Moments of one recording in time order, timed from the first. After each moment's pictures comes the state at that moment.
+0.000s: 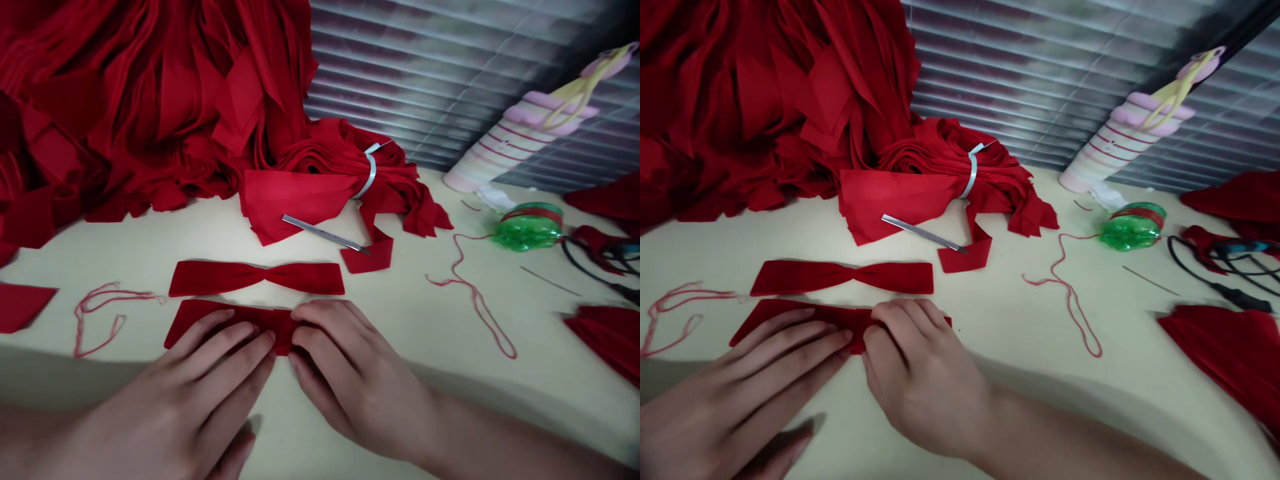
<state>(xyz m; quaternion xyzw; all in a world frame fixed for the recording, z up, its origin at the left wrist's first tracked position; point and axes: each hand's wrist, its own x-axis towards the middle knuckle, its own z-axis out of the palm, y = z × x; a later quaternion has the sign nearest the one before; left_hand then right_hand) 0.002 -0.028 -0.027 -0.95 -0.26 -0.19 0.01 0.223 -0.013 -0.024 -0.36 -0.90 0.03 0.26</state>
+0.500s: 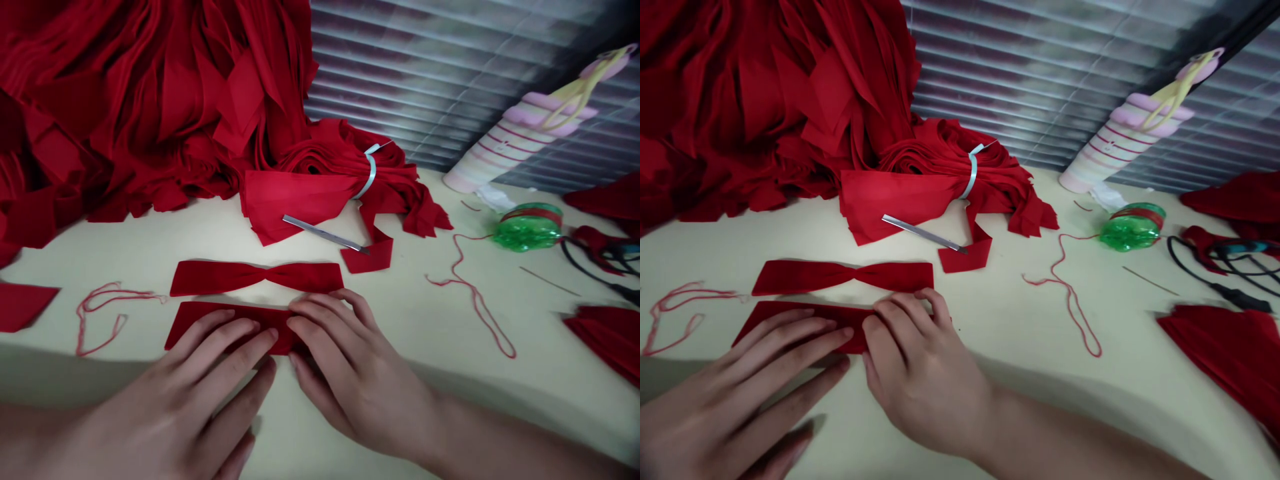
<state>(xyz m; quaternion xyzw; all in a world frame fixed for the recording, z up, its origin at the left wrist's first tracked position) 0.001 -0.025 -0.023 -0.95 -0.24 -0.20 0.04 0.223 -0.016 -0.026 -0.37 -0.90 0.00 0.23</state>
